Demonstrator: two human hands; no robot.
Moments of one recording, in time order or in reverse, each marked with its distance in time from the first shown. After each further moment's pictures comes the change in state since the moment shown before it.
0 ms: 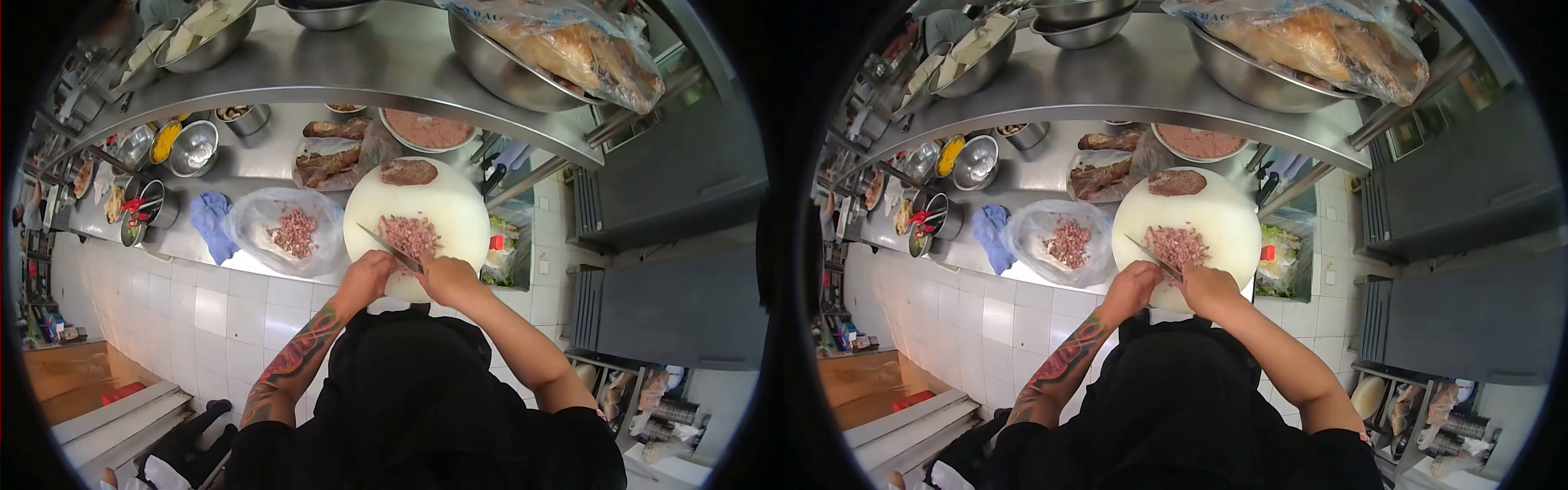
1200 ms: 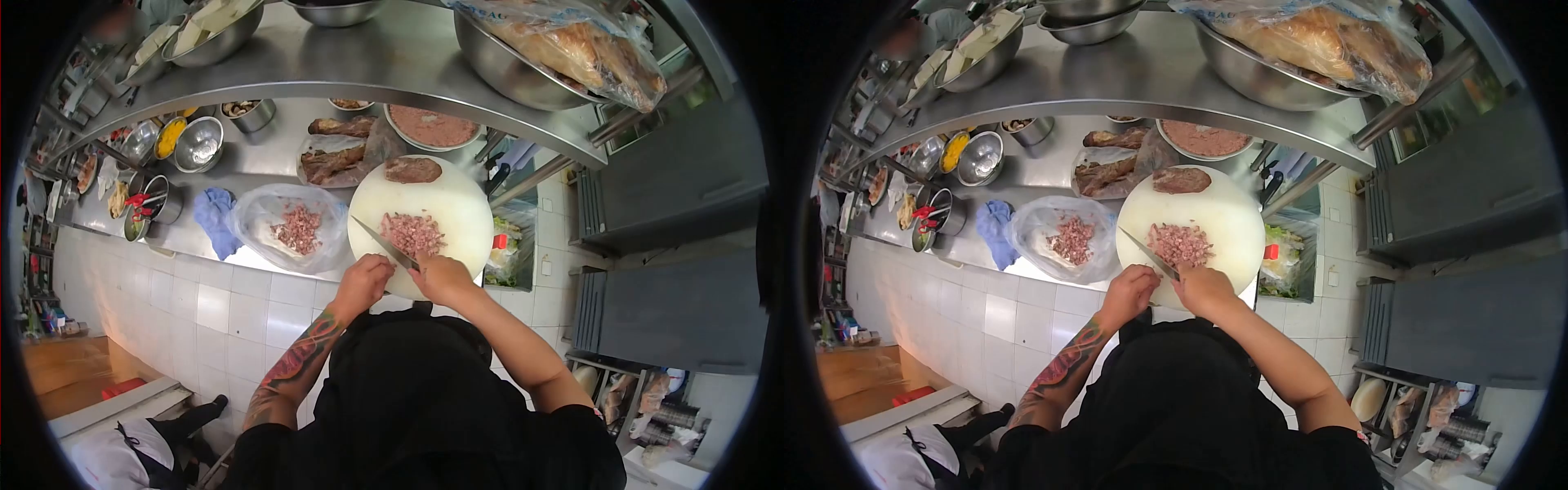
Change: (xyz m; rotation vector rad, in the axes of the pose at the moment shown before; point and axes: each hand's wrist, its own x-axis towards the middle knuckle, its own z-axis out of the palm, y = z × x) left_hand -0.020 0.005 -0.007 0.041 0.058 0.027; right_hand 0.007 -0.001 0.031 0.064 0.148 -0.066
